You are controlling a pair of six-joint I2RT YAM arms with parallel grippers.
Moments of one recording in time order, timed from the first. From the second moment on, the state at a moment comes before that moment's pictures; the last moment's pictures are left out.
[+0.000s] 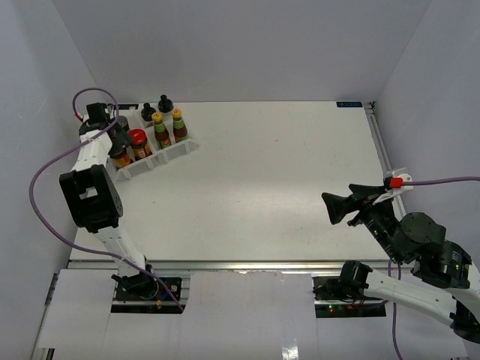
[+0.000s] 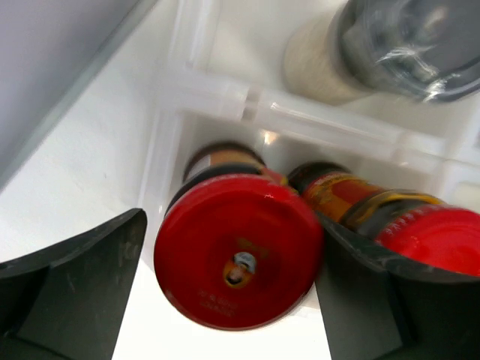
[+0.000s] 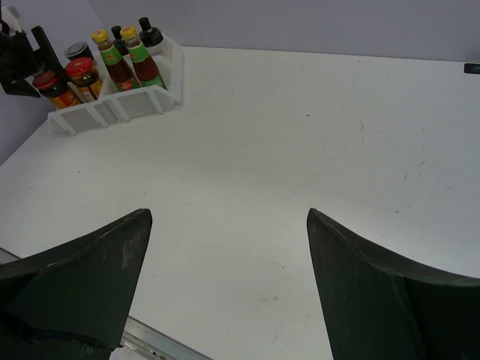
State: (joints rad) left arm 0.29 1.89 1.60 -0.59 -0.24 -0.41; right arm 1.16 0.34 0.95 -0.68 0.69 0.26
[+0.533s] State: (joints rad) left arm 0.29 1.81 1.77 -0.68 -0.22 -0.41; right arm 1.16 0.36 0.95 -0.69 0.69 0.28
